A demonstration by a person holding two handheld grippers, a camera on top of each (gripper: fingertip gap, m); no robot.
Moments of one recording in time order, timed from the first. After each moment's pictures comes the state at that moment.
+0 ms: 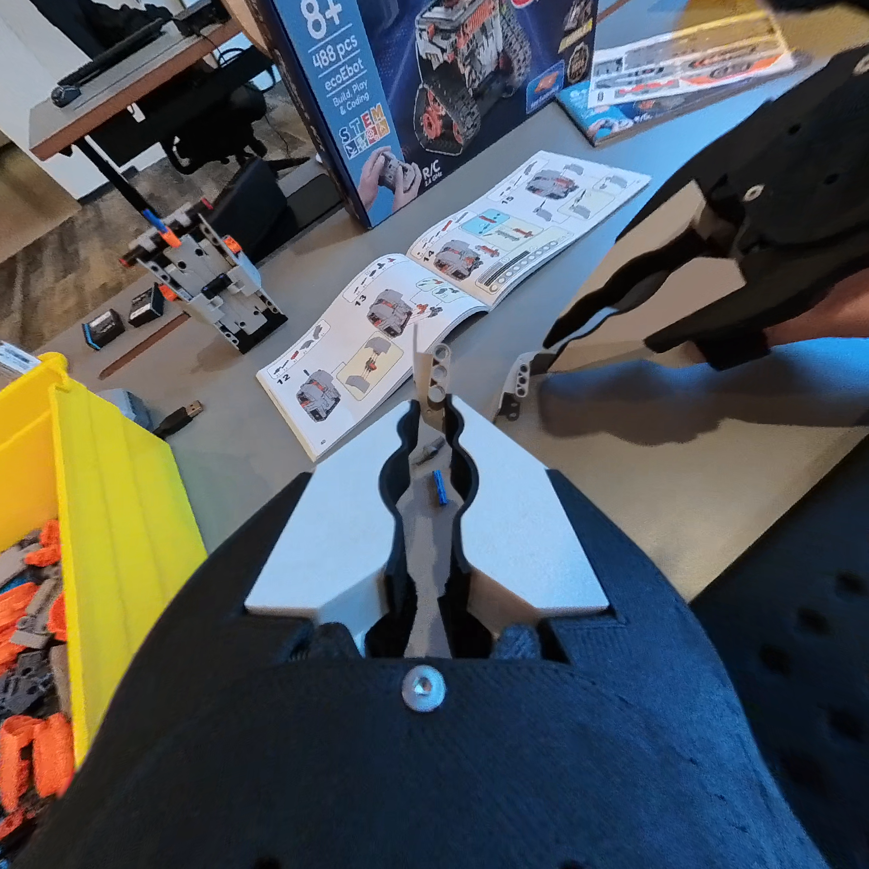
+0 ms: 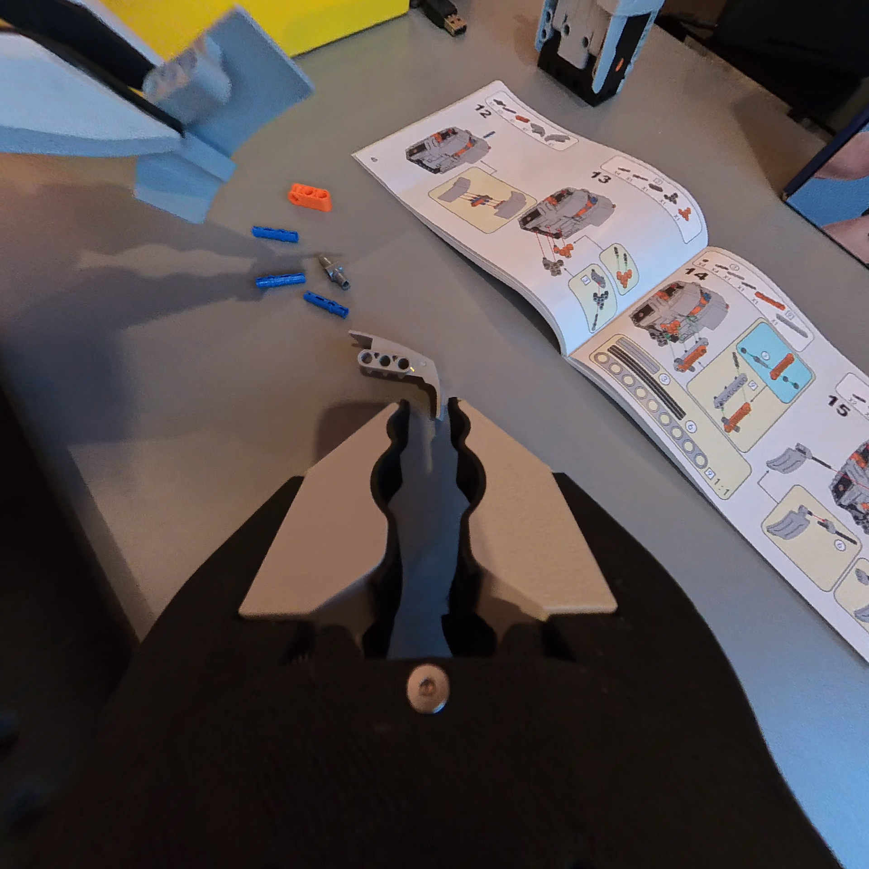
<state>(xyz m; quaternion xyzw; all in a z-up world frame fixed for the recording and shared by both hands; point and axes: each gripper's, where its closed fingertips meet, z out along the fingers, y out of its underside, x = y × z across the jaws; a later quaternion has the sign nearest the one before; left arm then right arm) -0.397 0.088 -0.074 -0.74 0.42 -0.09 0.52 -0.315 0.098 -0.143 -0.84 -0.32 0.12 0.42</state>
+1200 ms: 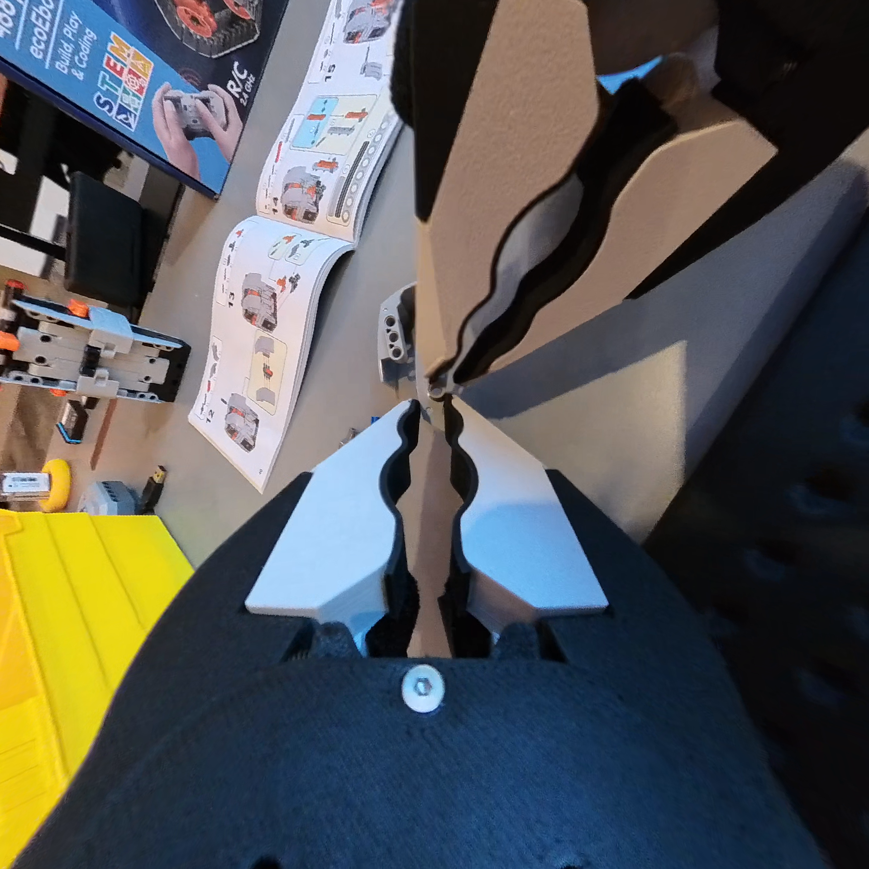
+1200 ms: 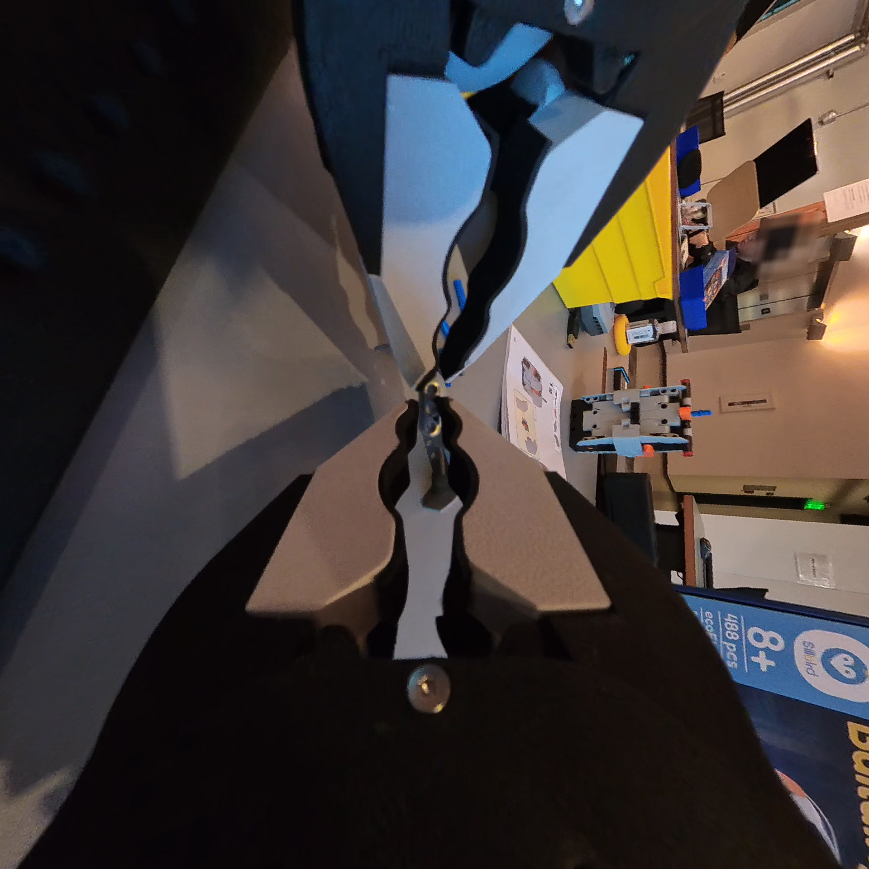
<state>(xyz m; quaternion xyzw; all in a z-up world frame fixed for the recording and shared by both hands) -0.358 0.055 -0.132 -0.69 0.60 0.03 0.41 -0.359 0.053 -0.124 -0.46 -0.73 -0.06 0.50</state>
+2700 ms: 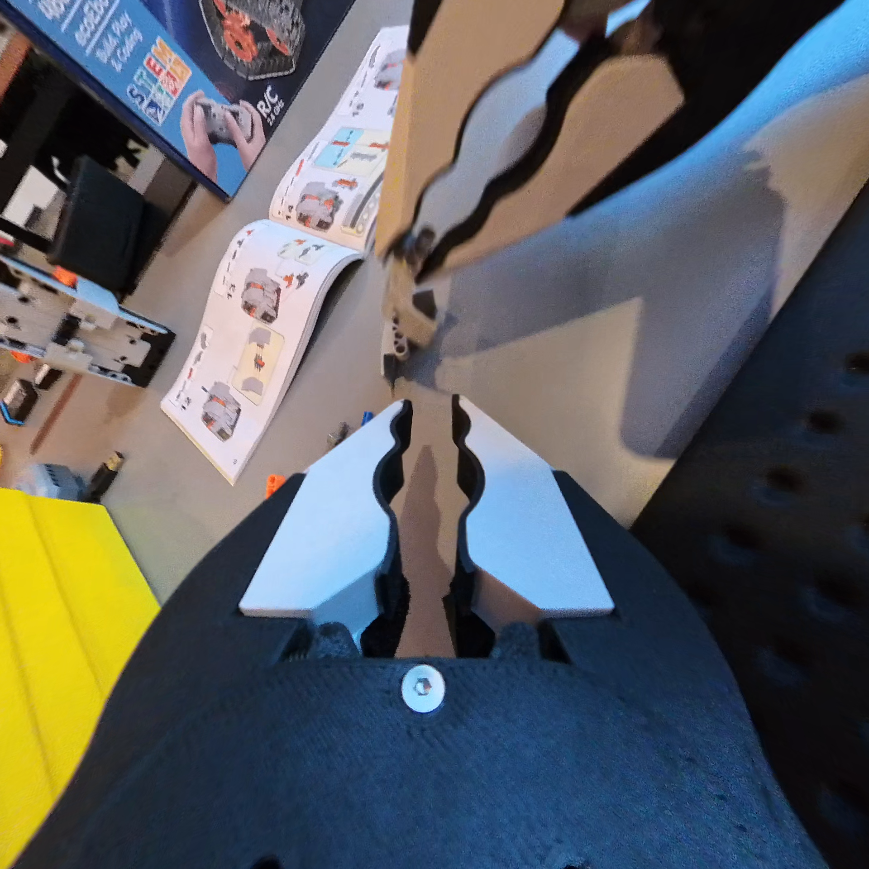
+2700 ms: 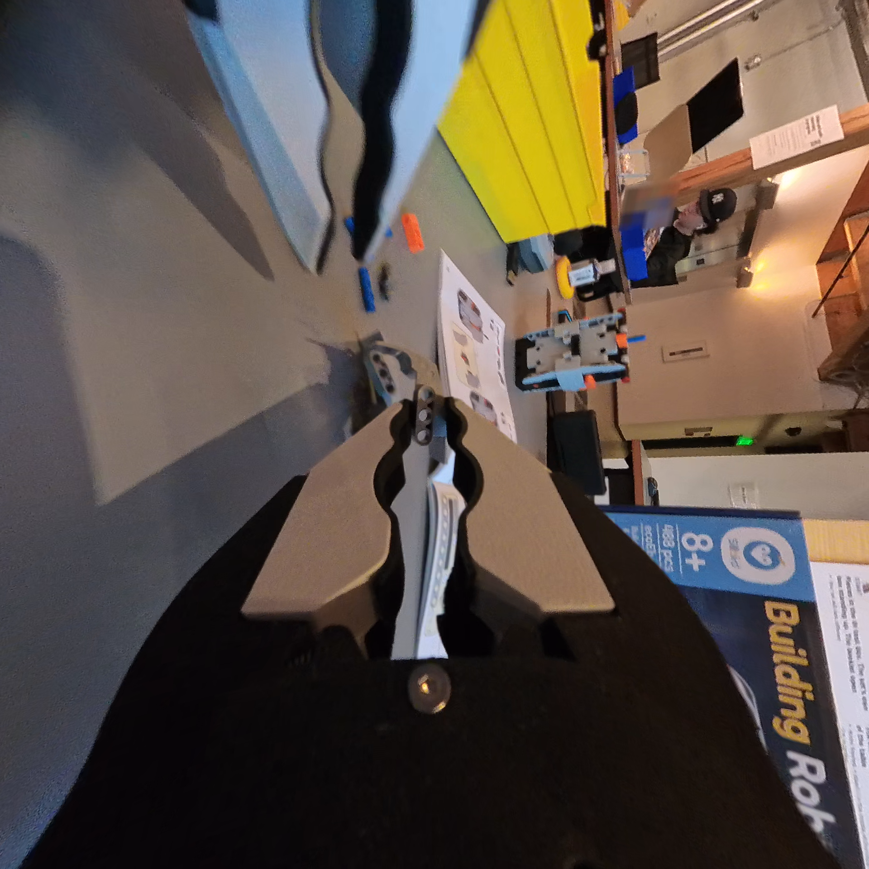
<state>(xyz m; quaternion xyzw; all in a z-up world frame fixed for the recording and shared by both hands) -0.365 0.052 -0.126 -0.71 0.55 -0.05 0.44 -0.324 0.087 -0.105 -0.48 -0.69 -0.12 0.53</state>
